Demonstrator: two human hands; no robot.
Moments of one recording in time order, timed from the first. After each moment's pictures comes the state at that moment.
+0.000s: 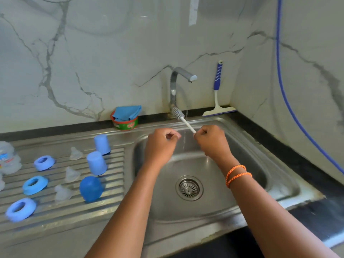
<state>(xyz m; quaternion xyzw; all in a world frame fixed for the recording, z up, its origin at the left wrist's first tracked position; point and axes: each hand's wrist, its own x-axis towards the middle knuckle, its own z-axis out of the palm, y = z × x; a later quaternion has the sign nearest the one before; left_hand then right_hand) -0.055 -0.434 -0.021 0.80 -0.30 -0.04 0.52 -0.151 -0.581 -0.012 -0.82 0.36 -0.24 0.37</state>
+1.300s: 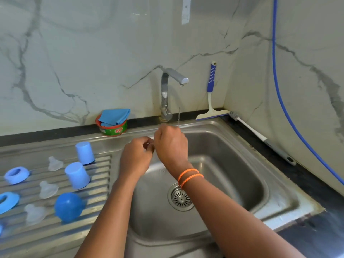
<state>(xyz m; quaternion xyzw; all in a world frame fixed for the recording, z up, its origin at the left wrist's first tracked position) -0.015 -0.424 -0.049 0.85 -0.27 0.03 0.44 -0.077 -0.522 -0.015 -0.90 0.27 -0.28 0.21</state>
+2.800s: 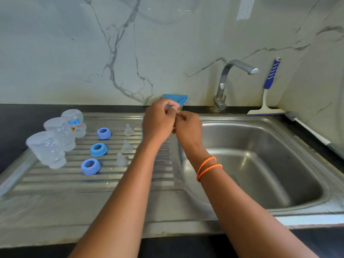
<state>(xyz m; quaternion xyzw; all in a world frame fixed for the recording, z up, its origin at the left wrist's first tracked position) 0.008 -0.312 0.008 0.80 -0.23 0.15 0.54 -0.039 -0.393 -0.012 -0.78 0.21 -0.29 0.51</state>
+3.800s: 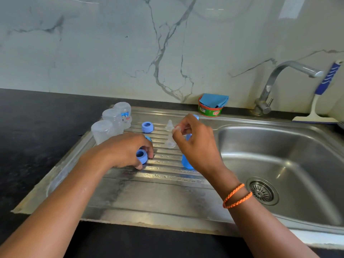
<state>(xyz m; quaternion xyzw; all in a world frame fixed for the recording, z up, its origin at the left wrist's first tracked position) 0.016 -0.075 0.001 0.94 -0.32 -0.11 0.09 -0.072 -0.286 -0.011 -0.87 -0.01 -0.29 0.41</state>
